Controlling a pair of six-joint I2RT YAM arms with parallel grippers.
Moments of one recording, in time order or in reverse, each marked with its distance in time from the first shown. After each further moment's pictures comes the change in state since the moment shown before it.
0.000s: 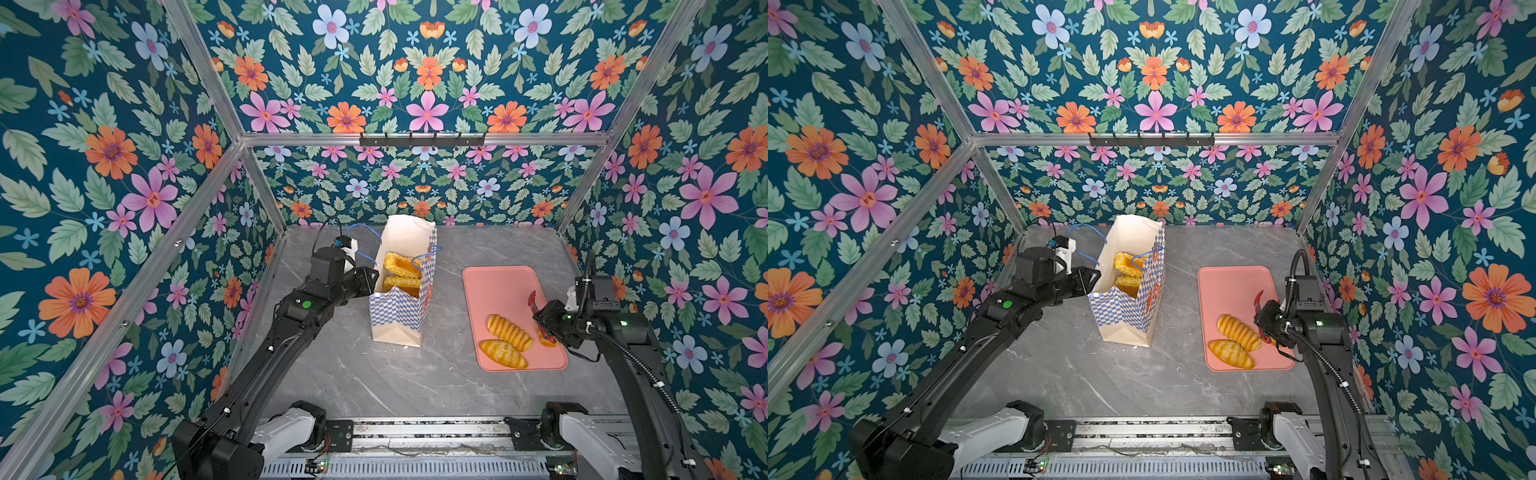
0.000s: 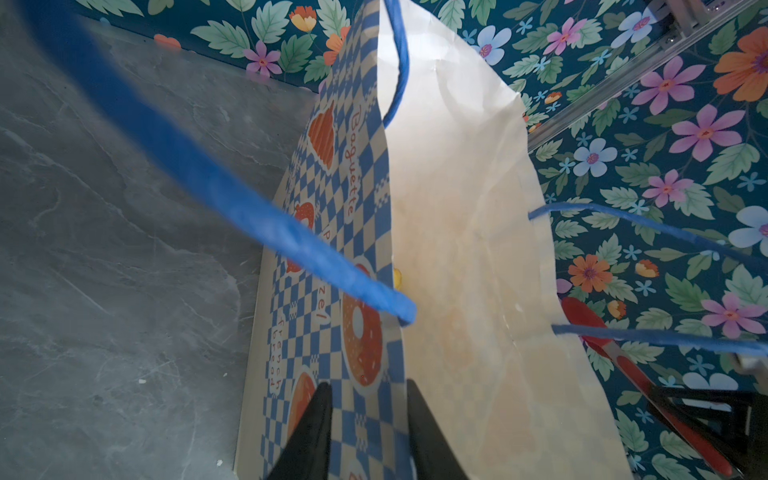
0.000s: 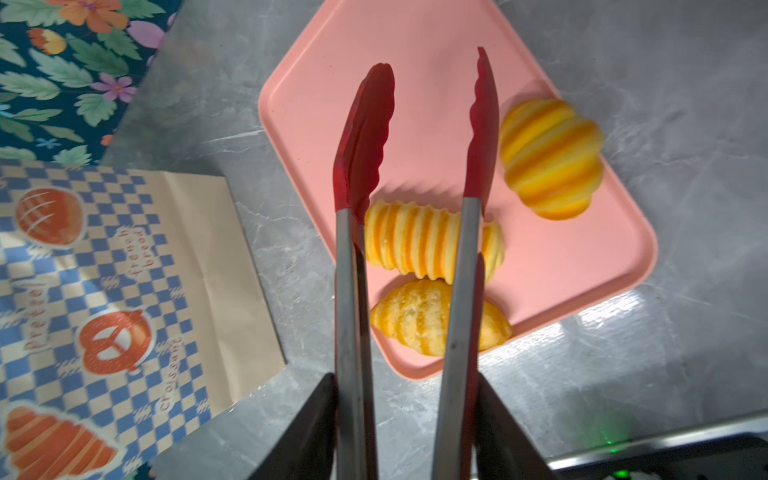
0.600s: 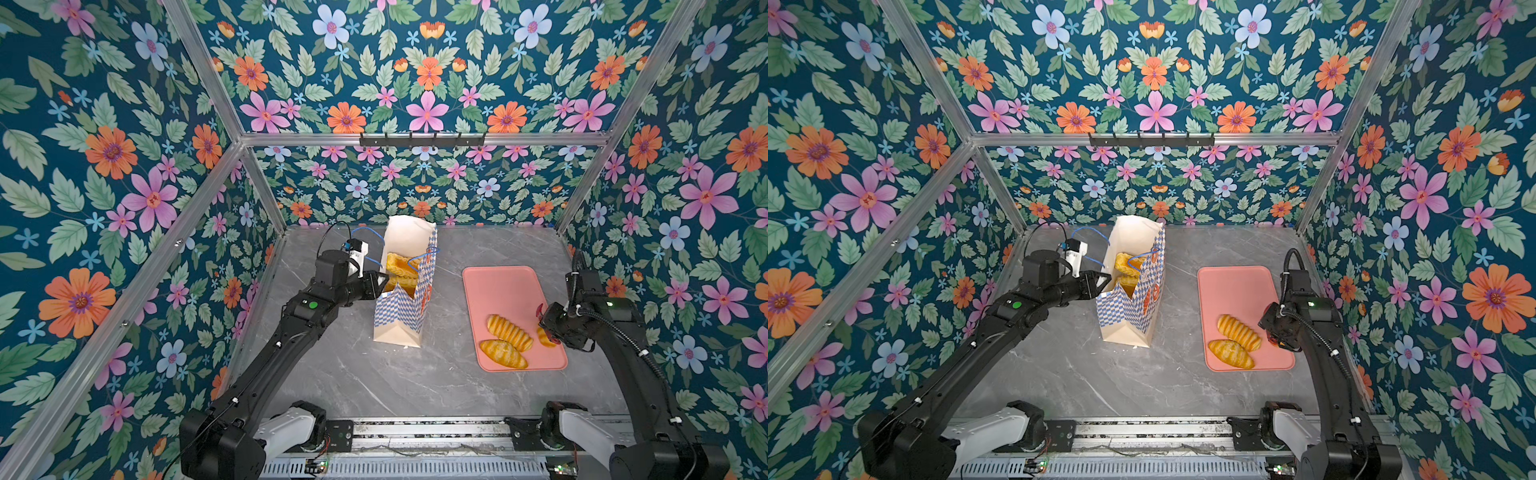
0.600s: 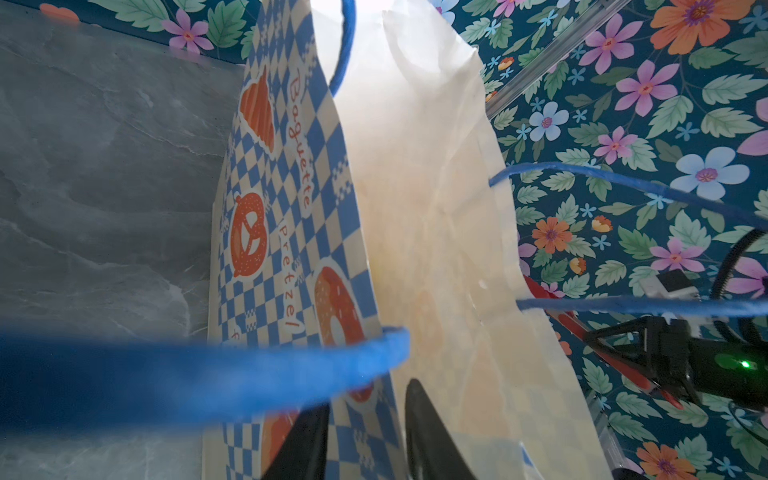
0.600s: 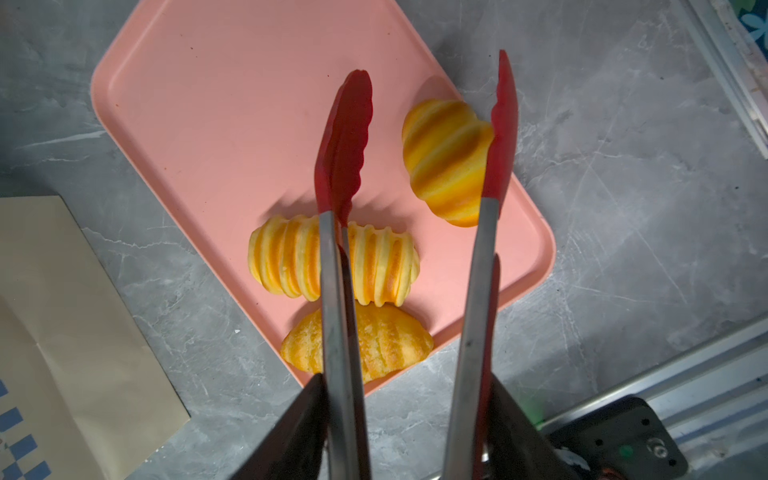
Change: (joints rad) left arm 0.001 0.027 -0.069 0.132 0.143 0.037; right arm -0.026 0.148 -0.008 -0.042 0.147 -0.035
